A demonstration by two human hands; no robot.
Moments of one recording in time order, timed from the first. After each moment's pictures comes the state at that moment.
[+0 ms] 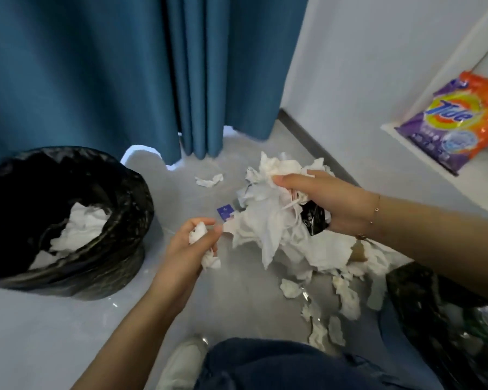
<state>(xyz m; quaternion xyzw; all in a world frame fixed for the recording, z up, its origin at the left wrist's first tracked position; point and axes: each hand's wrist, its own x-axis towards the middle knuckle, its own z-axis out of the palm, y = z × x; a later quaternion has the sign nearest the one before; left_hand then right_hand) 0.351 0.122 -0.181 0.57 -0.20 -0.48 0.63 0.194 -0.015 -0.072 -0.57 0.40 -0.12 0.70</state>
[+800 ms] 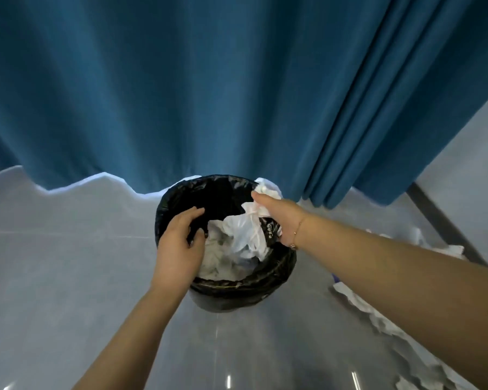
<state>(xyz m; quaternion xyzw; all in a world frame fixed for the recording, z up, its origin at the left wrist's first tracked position) 0.572 0.240 -0.177 0.81 -0.27 -0.04 0.52 0.499 0.074 -0.109 -0.58 0.45 -0.01 0.68</state>
